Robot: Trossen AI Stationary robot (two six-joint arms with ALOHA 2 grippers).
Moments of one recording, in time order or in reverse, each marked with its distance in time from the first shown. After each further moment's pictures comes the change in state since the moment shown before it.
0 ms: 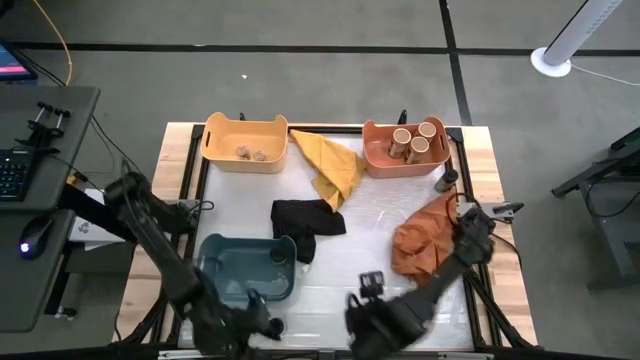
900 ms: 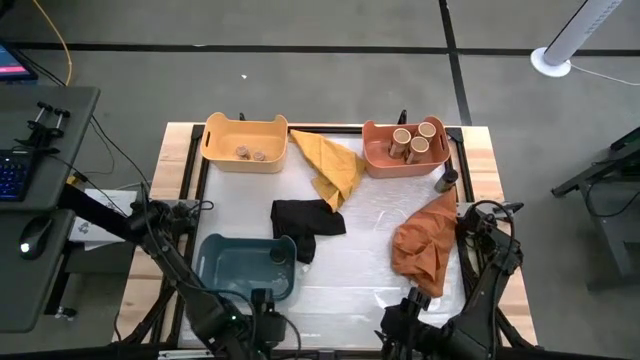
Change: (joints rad) left arm 0.028 0.324 0.448 -0.754 -0.015 0.081; right arm 0.240 -0.100 -0.042 0.002 0.360 0.864
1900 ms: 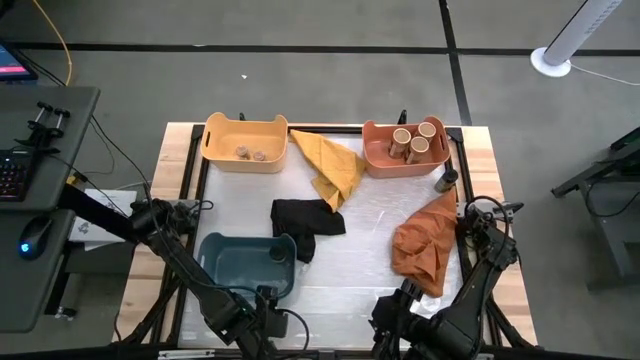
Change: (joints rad) left arm 0.050 -0.001 -0.169 0.114 0.154 0.122; right arm -0.054 0.003 0.000 -0.023 -0.005 -0.036
